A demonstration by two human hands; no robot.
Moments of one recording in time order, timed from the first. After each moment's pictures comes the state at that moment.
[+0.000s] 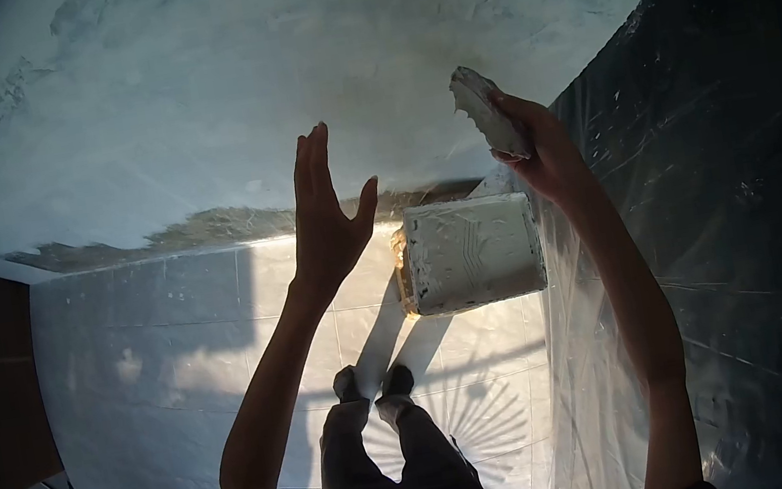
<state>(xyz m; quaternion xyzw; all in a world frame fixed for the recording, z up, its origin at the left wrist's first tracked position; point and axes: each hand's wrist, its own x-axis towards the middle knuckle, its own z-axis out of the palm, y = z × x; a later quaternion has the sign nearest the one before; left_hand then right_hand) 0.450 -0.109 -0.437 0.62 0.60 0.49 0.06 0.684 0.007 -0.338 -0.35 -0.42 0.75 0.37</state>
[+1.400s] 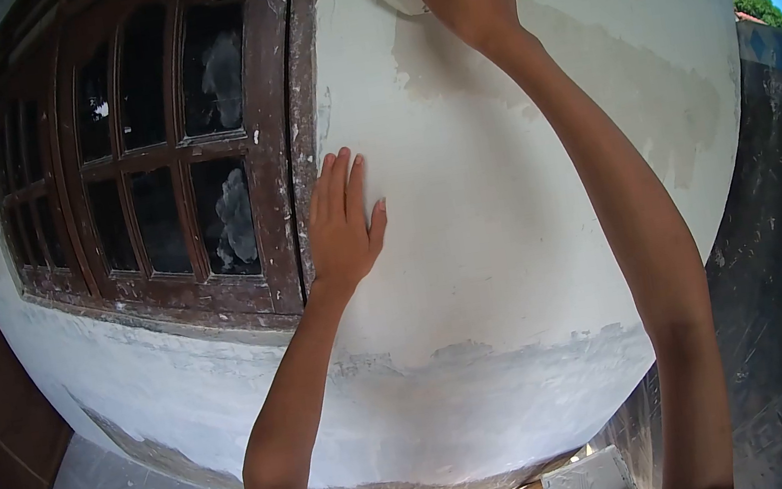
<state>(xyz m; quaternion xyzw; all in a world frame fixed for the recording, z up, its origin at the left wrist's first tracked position) -0.020 -0.009 -0.031 0.59 0.39 0.53 -0.46 0.141 -0.027 0.237 -0.11 -0.70 -0.31 0.63</state>
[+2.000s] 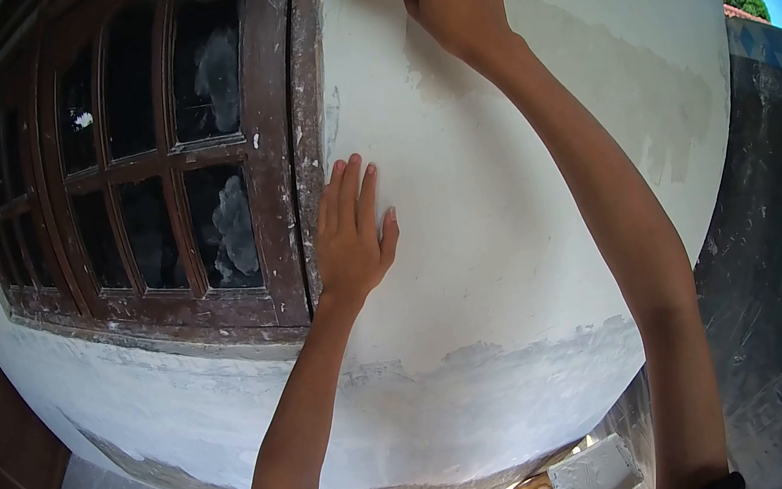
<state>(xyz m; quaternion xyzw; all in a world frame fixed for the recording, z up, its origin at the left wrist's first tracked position) -0.024 -0.007 -0.033 0.60 0.37 0.54 -0.46 0.116 -0.014 0.232 -0.02 -0.63 -0.54 0.56</state>
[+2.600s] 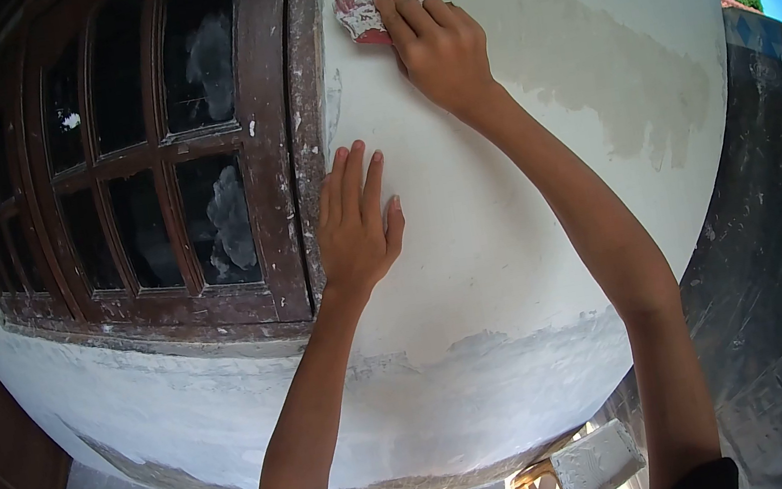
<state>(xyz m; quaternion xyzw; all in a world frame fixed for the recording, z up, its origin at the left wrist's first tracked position) -0.025 -0.007 -0.036 0.60 0.37 0.55 -0.45 0.103 0.041 0.173 0.00 -0.52 -0.67 0.54</state>
